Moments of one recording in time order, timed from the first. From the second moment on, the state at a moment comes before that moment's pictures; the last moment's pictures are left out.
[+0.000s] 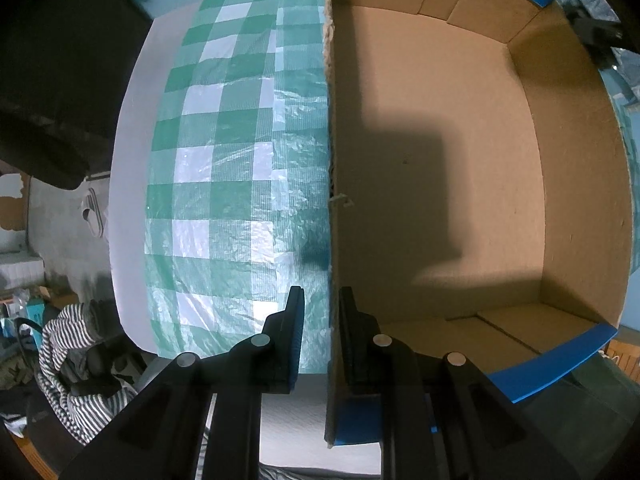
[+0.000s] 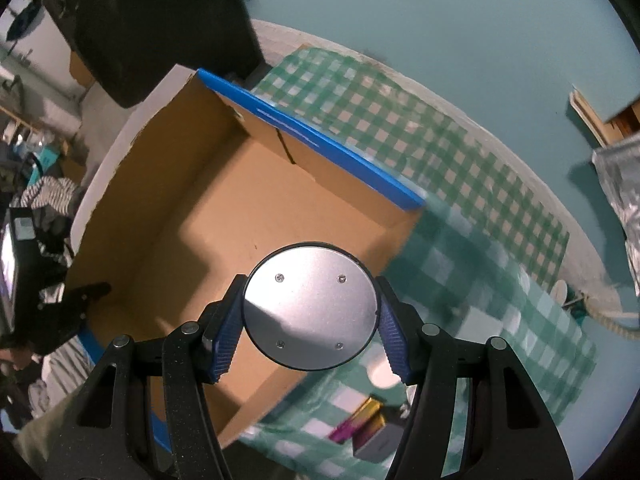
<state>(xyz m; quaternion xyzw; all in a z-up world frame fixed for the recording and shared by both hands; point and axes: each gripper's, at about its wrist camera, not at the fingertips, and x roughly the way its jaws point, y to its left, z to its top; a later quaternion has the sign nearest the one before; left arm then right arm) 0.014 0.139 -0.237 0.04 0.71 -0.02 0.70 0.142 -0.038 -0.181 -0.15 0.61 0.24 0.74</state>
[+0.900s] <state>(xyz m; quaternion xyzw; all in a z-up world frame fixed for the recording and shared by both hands) 0.011 0.149 -0.240 0.03 0.71 -0.01 0.71 0.156 -0.014 -0.227 -0.17 0.64 0.24 0.71</state>
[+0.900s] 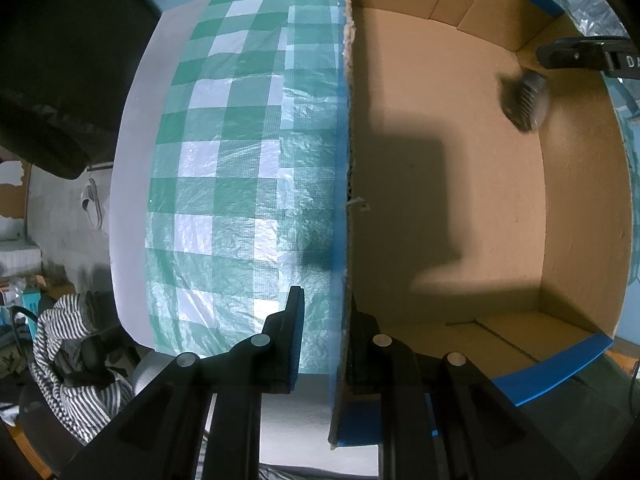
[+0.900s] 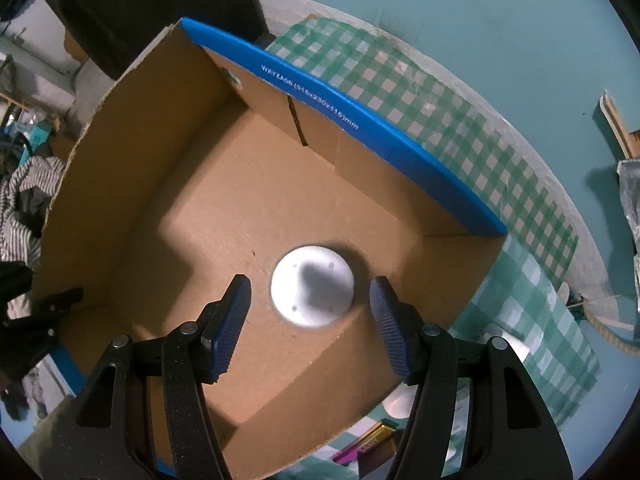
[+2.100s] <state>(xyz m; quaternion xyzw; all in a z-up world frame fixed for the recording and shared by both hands) 0.007 0.142 -0.236 0.04 0.70 -0.01 0.71 0.122 -0.136 -0.128 -0.11 0.60 0.17 0.77</state>
